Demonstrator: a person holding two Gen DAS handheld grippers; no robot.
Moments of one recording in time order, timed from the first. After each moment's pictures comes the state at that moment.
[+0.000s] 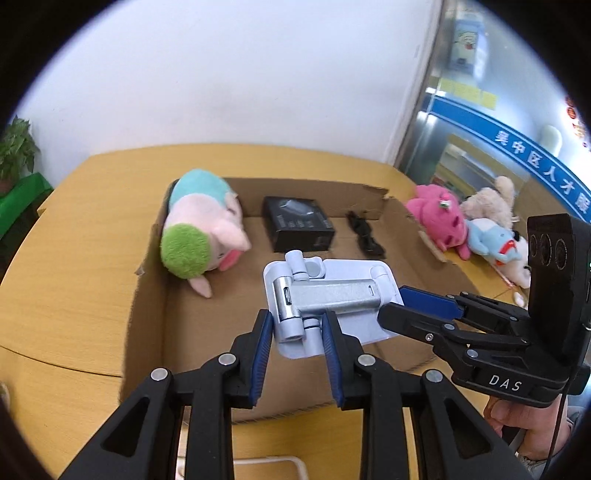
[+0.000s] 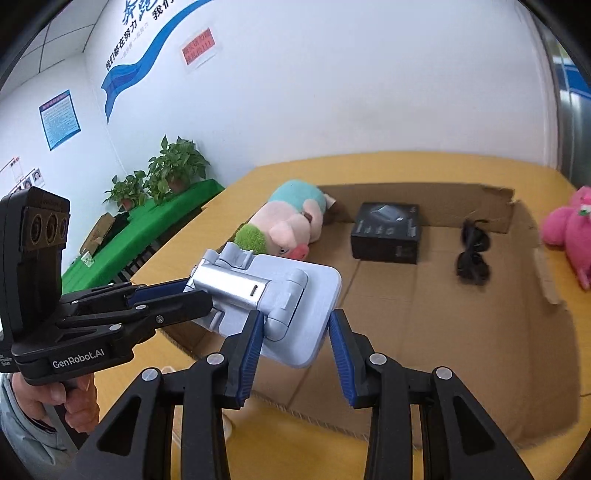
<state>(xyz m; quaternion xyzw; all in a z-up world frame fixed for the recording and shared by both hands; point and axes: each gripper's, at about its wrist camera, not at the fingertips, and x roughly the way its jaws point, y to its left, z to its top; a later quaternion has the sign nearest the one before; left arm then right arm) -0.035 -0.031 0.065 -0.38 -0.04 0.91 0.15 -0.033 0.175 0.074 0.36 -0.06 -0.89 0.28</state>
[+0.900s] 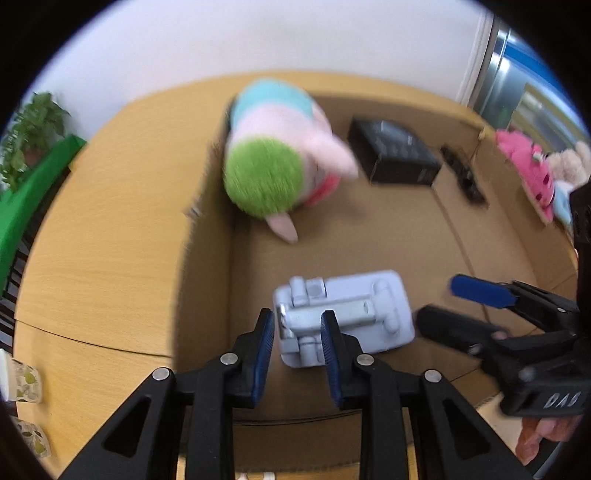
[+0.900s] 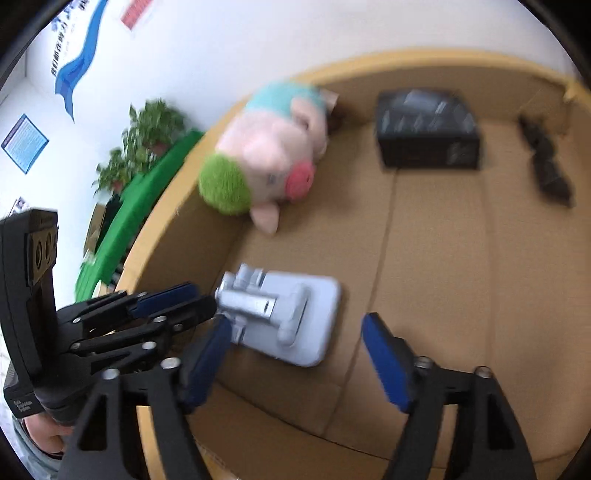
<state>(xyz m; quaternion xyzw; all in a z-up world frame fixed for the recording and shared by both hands) -0.078 -0.063 0.017 -0.48 0.01 0.87 0.04 -0.093 0.129 0.006 0.49 -0.12 -0.82 0.27</state>
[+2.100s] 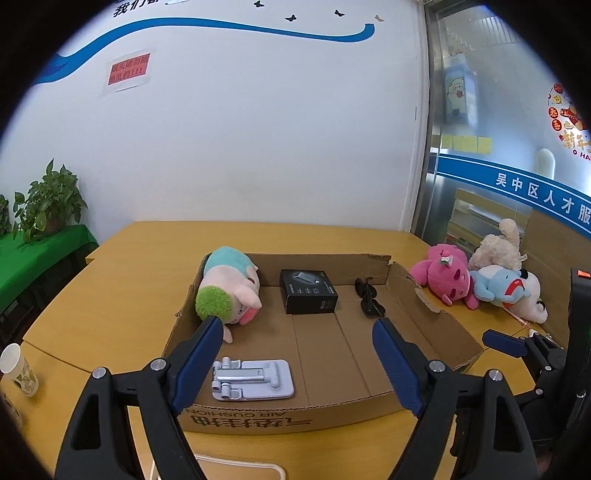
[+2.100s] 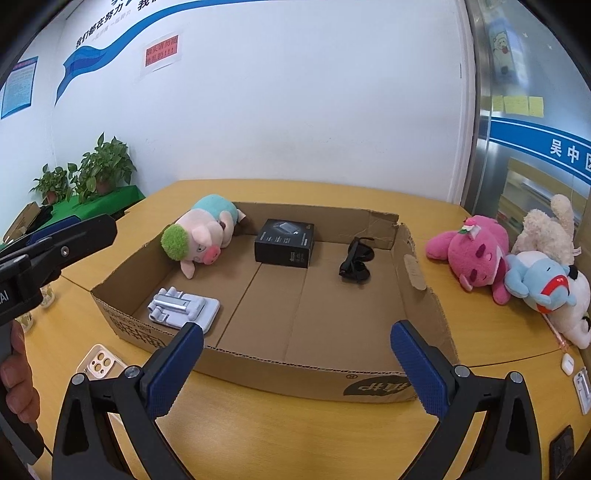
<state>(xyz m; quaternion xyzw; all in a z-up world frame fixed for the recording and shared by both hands) 0.060 -0.009 0.105 -0.22 -0.03 0.97 0.07 0.054 0.206 0.095 0.30 0.04 -0.95 0.09</state>
